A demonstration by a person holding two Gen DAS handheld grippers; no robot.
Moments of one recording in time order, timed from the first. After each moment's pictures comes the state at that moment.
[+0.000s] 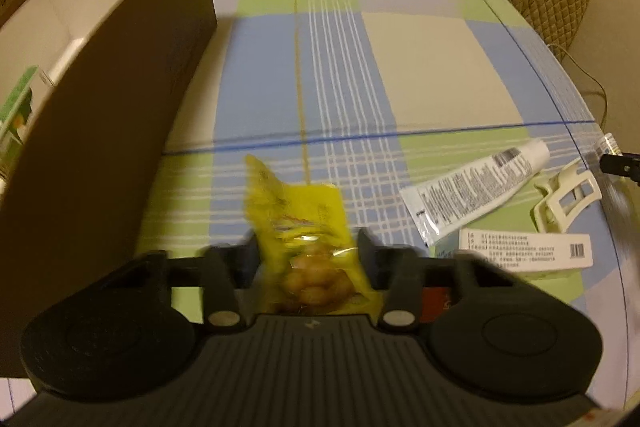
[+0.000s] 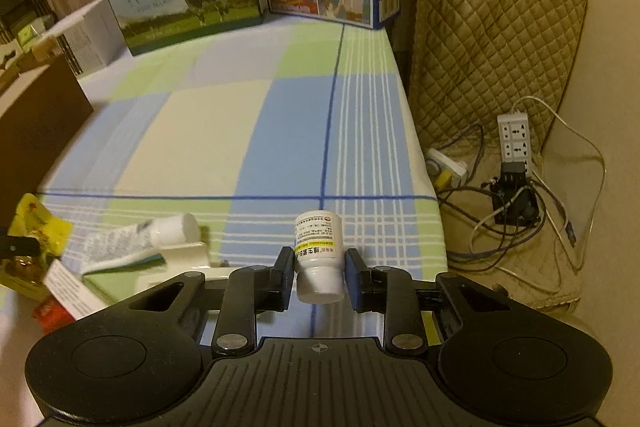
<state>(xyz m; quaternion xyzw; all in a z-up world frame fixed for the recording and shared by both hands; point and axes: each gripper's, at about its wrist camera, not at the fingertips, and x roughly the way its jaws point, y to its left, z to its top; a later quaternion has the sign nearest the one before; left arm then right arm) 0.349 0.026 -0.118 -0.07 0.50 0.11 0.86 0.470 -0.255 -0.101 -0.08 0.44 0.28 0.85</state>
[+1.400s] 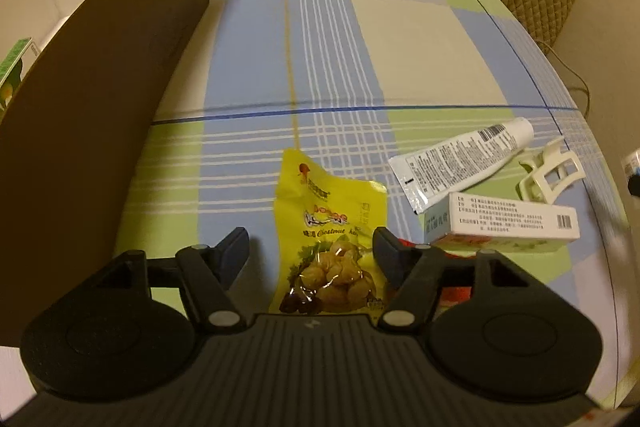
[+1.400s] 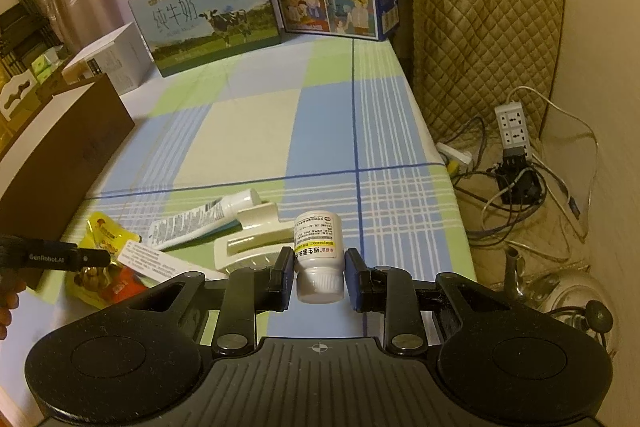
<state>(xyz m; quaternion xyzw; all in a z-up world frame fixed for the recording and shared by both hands) 0.332 0.032 -0.130 -0.10 0.51 0.08 0.85 0.401 -0.273 -0.071 -0.04 0.43 0.28 0.86</state>
